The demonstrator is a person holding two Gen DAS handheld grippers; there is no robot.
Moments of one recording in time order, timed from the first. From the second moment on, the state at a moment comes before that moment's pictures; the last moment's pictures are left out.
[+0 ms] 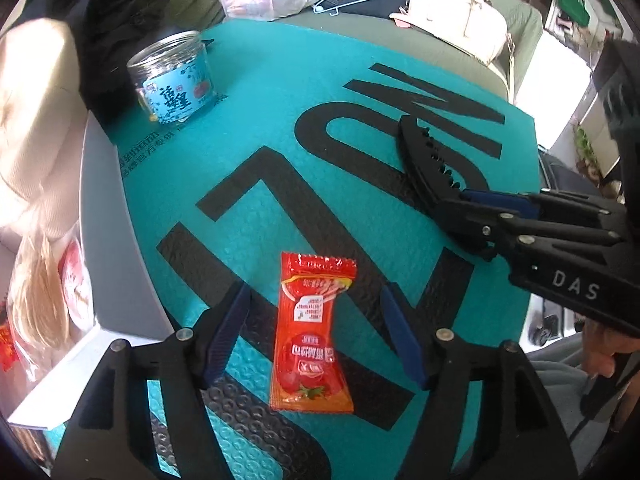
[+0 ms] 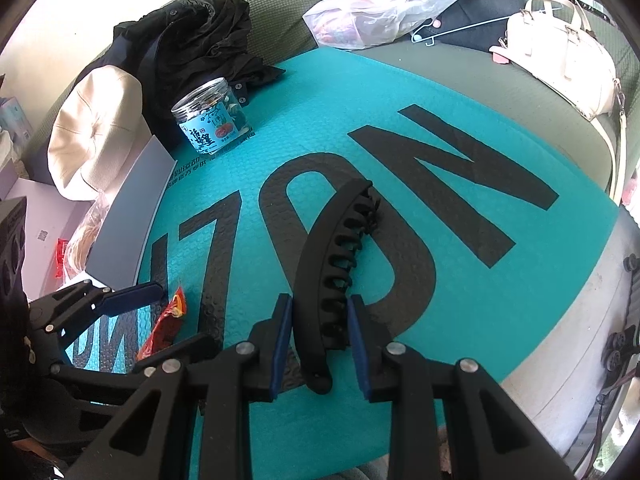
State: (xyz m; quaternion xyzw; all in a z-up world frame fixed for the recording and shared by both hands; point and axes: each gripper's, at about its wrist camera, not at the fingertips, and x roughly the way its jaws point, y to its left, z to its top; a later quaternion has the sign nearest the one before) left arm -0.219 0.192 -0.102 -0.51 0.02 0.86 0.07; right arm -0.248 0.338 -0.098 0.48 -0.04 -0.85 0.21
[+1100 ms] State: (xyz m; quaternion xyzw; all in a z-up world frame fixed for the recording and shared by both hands) left arm -0.131 0.138 -0.096 -0.51 0.04 0.86 0.06; right arm -0.171 0.260 -0.088 0.49 0.02 -0.84 0.24
